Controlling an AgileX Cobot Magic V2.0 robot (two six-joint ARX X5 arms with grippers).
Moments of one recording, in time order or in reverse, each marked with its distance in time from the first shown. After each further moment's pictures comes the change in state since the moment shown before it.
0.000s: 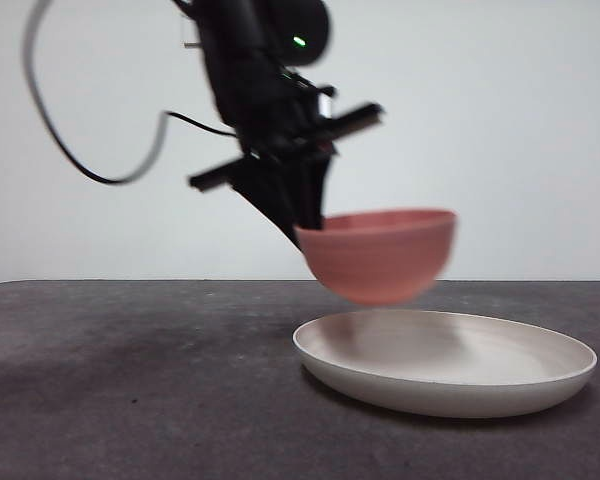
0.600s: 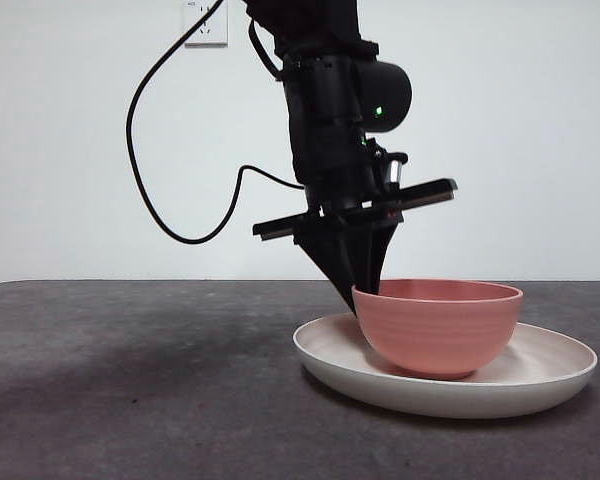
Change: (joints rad) left arm -0.082 0.285 0.292 -0.148 -0.037 0.018; right arm 0.000 0.000 0.000 0.000 0.000 0.007
